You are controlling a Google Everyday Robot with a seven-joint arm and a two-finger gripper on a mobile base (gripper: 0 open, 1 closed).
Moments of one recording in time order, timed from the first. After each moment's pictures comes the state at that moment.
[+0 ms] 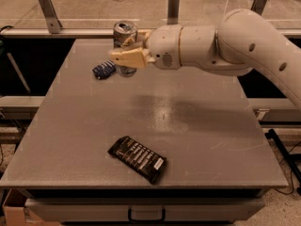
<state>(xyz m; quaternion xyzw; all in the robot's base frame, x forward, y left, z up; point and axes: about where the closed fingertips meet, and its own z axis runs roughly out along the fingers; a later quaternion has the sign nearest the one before) 0.575 0.061 0.976 -0.49 0.59 0.33 0.55</state>
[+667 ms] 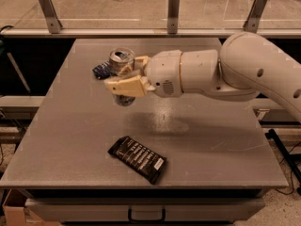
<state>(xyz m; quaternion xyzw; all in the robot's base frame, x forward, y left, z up) 0.507 0.066 0.946 -0.49 0.61 0.36 0.50</state>
